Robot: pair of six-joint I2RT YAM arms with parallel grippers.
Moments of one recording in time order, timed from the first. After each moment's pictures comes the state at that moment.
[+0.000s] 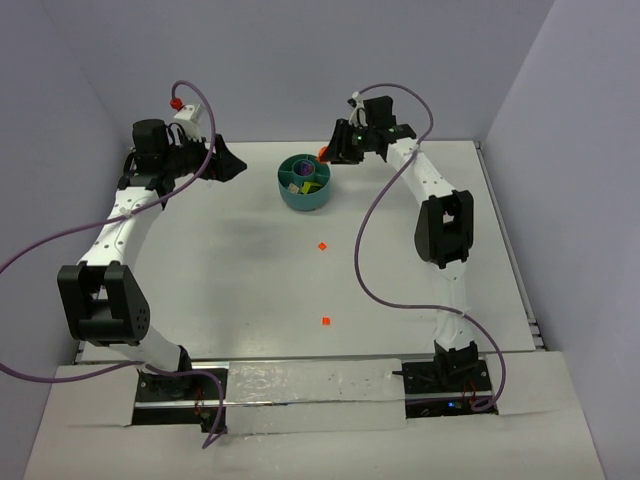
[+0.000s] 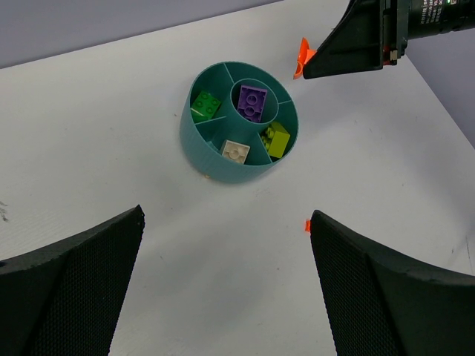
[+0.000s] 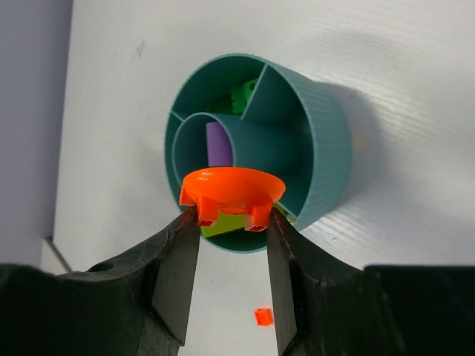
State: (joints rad) left arm -0.04 1.58 1.37 -0.19 0.67 -0.10; right arm 0.28 2.31 2.19 -0.58 -0.54 0.42
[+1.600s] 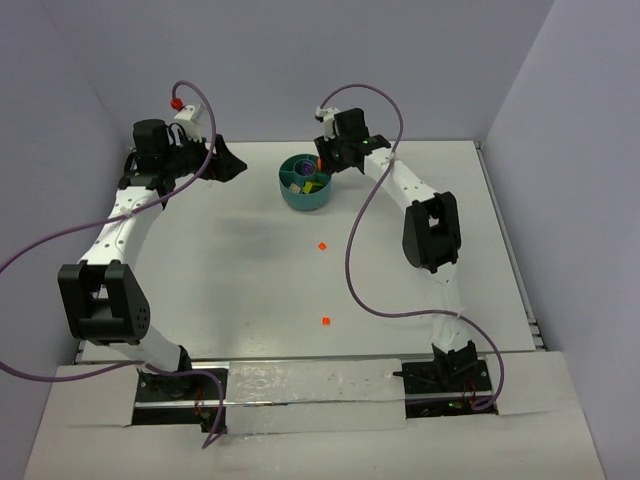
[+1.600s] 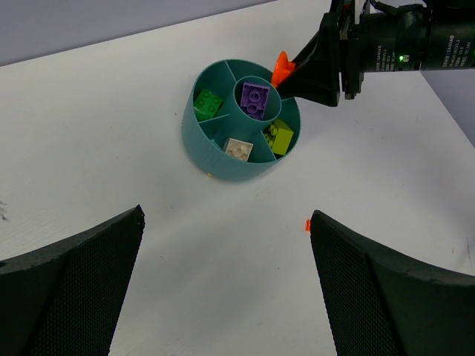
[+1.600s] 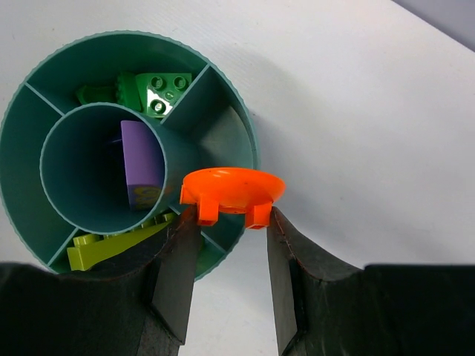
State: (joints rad) left arm -0.04 1.58 1.37 -0.19 0.67 -0.10; right arm 0.40 2.32 2.13 -0.53 -0.12 -0.09
